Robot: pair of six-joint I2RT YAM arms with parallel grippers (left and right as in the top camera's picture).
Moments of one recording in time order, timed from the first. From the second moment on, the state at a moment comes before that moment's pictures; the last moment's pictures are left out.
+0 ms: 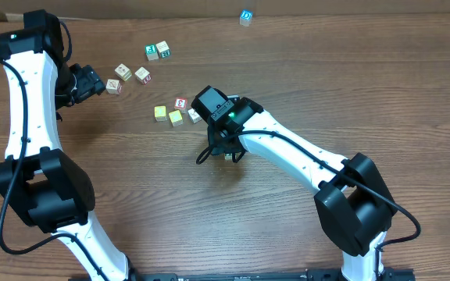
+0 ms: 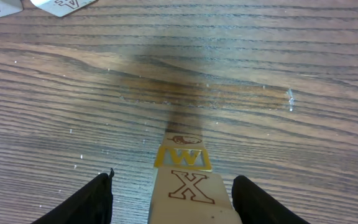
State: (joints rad) left arm 0.24 2.06 2.00 -1.38 -0.11 -0.44; right arm 0.75 2.01 1.58 -0.94 0.14 0.62
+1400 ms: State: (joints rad) left arm 0.24 2.06 2.00 -1.38 -0.11 -0.44; right arm 0.75 2.05 1.58 -0.93 0.14 0.62
